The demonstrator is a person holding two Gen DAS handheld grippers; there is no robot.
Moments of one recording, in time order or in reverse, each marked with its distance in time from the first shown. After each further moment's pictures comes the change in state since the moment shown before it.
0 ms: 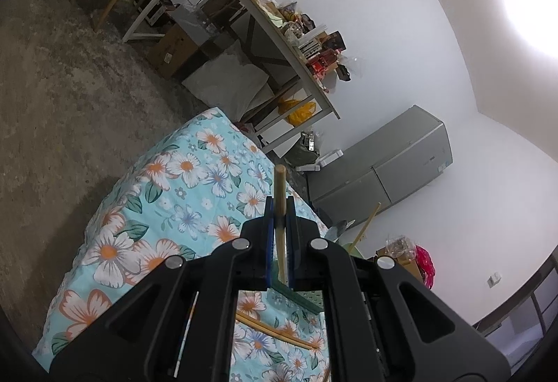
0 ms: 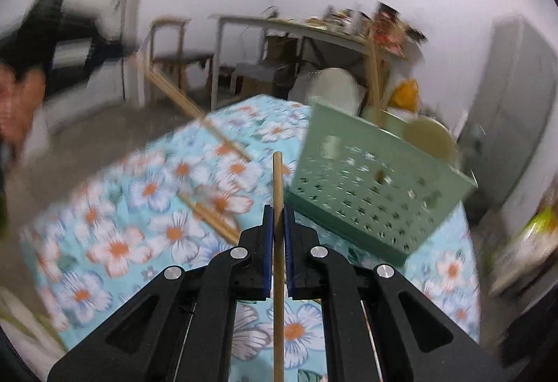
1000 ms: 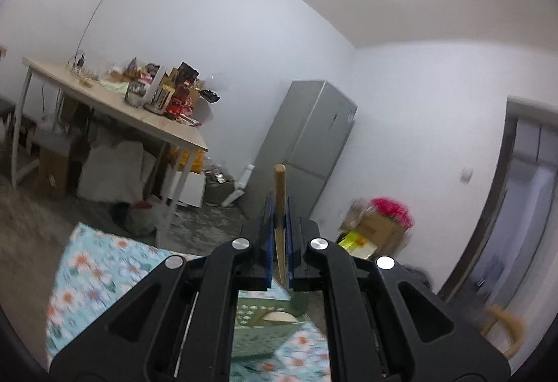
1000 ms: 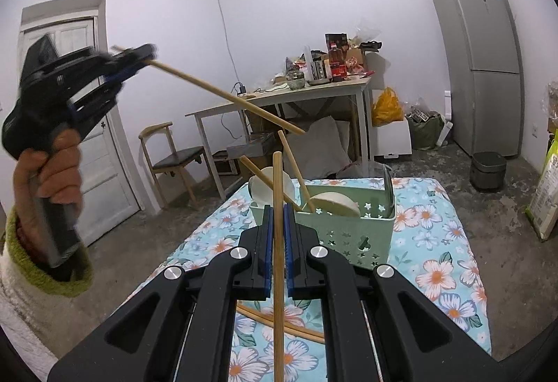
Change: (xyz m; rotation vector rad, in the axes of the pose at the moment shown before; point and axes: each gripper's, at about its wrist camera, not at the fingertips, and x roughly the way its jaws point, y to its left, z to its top) left arm 0.038 -0.225 -0.019 0.619 -0.078 -0.319; right arm -0.070 -0.092 0.021 0.324 -0.261 0.077
